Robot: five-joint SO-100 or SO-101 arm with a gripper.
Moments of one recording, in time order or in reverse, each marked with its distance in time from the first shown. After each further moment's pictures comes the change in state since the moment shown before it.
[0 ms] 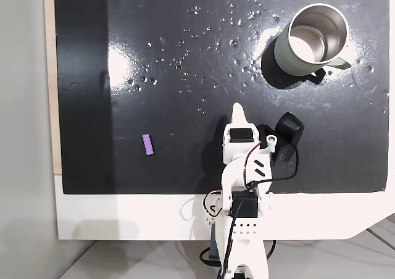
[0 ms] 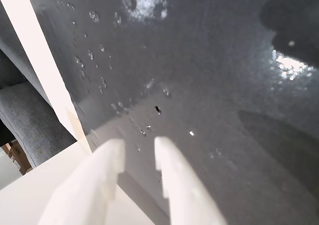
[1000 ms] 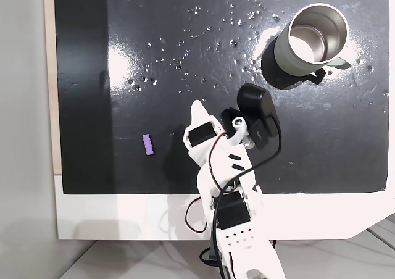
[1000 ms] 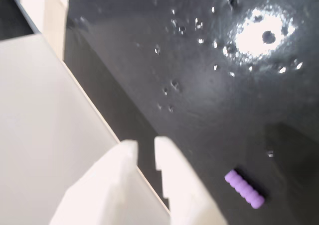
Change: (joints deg) arm -20.1 -25.7 -35.8 11.3 -11.9
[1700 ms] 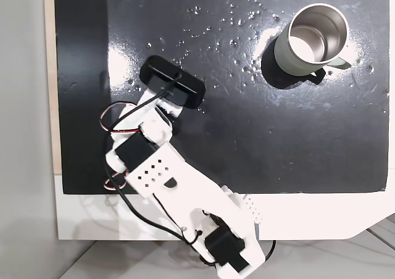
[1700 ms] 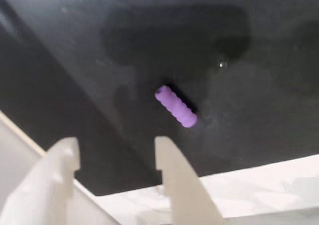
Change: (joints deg) arm -22.0 -52.1 -45.6 28.0 -9.0
